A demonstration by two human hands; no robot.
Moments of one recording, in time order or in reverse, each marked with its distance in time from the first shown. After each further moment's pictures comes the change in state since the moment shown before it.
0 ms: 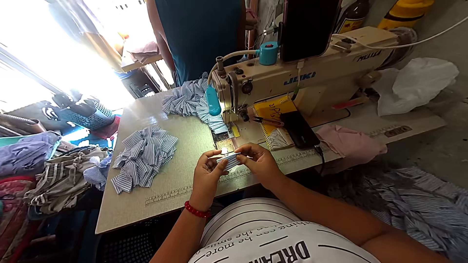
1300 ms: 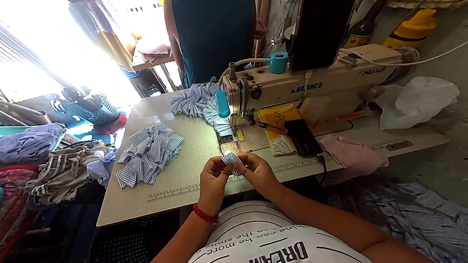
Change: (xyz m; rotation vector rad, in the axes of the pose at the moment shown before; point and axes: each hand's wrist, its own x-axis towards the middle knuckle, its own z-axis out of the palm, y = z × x) left_hand -0.010 -0.018 0.006 -0.195 0.000 0.192; right_hand -0.009 0.002 0.012 -0.084 -0.108 -0.028
